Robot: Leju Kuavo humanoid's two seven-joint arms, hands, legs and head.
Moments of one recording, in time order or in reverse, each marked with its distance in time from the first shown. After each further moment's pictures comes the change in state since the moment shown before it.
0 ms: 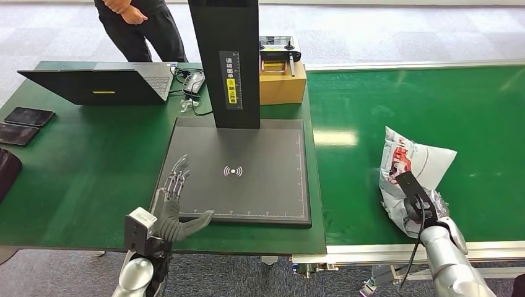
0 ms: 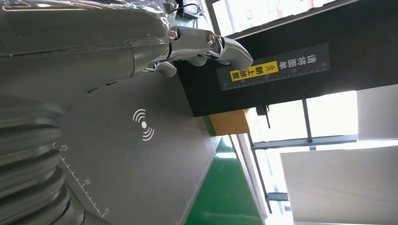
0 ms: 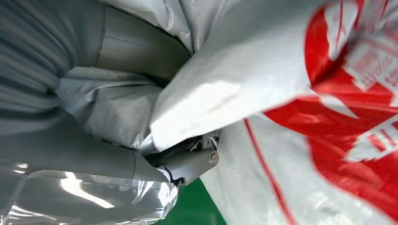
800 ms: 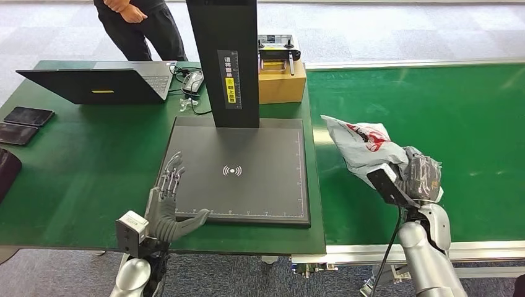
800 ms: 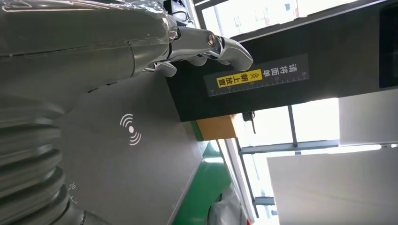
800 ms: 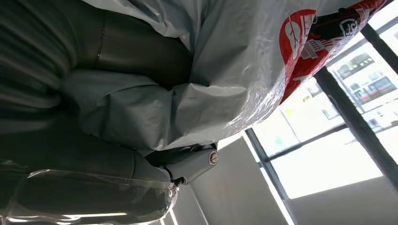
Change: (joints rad) left arm 0.006 0.000 0.007 -0.026 0.019 0.002 -0.042; right arm 0.224 0.071 0.285 -0.659 -0.002 -0.321 -0.122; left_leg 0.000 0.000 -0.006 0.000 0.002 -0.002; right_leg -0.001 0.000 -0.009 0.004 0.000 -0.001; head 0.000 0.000
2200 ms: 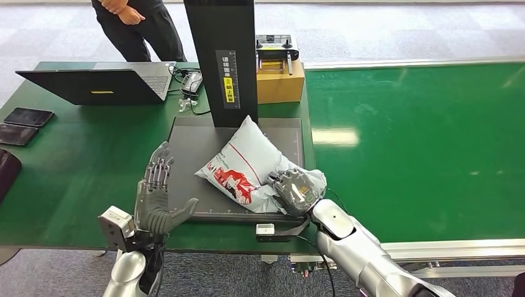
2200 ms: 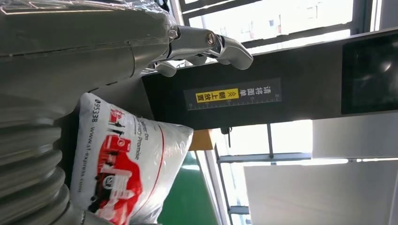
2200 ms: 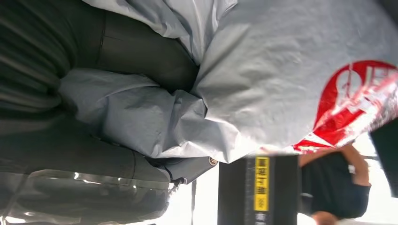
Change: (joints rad) left arm -0.041 0.009 0.016 0.006 0.089 0.000 -0.043; right arm -0.269 0.137 0.826 0.419 0.272 -0.118 -0.082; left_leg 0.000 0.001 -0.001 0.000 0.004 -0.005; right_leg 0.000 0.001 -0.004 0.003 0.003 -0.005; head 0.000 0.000
